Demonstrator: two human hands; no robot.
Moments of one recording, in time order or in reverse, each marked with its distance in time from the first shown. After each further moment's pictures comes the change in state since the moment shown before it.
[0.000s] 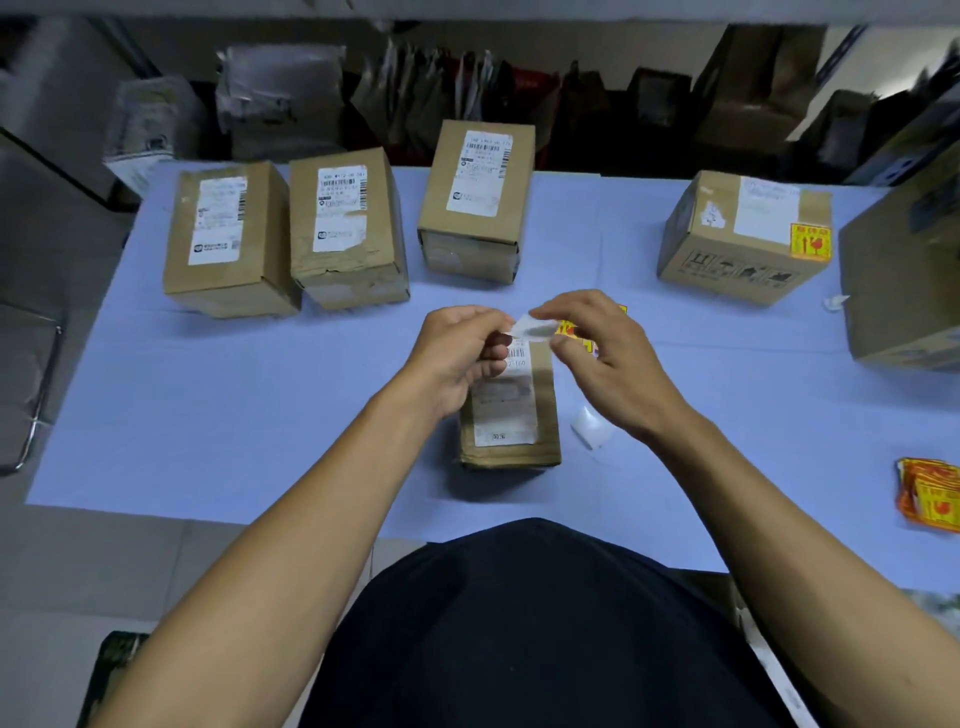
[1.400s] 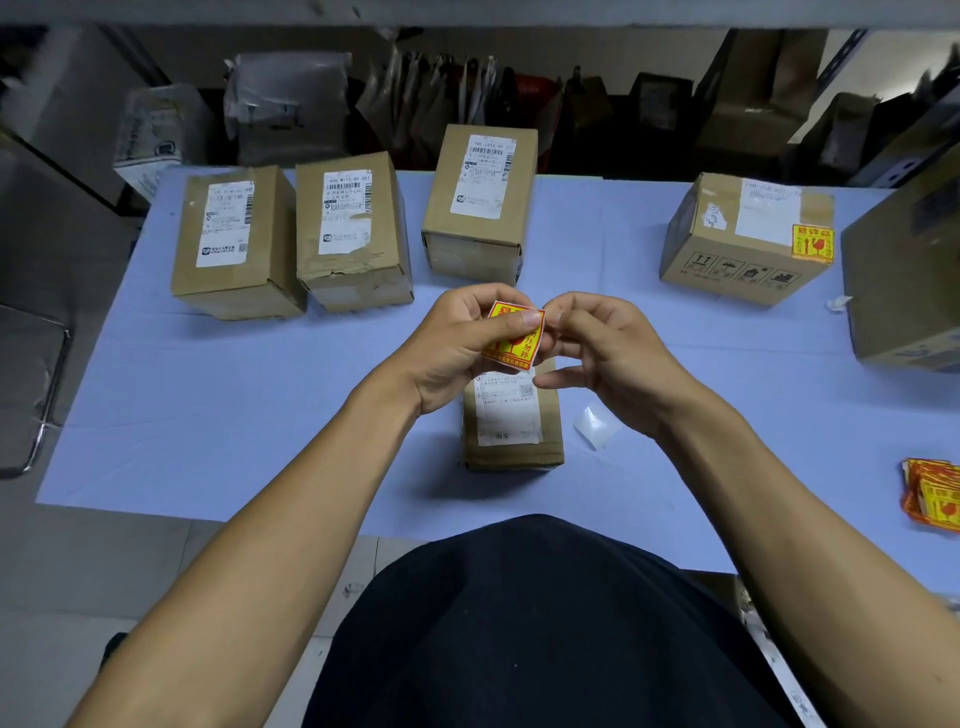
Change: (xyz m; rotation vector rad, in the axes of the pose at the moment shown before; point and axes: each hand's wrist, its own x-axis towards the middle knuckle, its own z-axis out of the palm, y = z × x) left_hand -0.022 0.020 -0.013 0.071 -0.436 0.180; right_hand 0.008 -0.025 -0.011 0.861 -0.205 0.389
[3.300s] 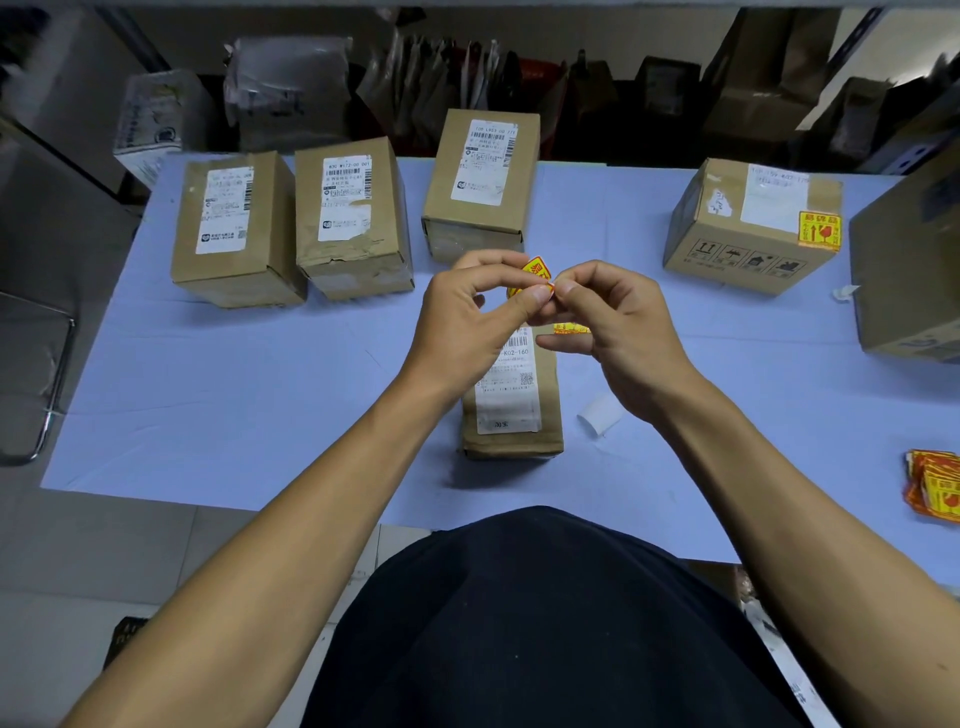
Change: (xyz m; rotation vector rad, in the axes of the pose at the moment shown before) left_hand -0.003 -0.009 0.019 0.463 0.368 0.395; right_hand -0.002 0.001 0.003 -0.041 0.162 -0.201
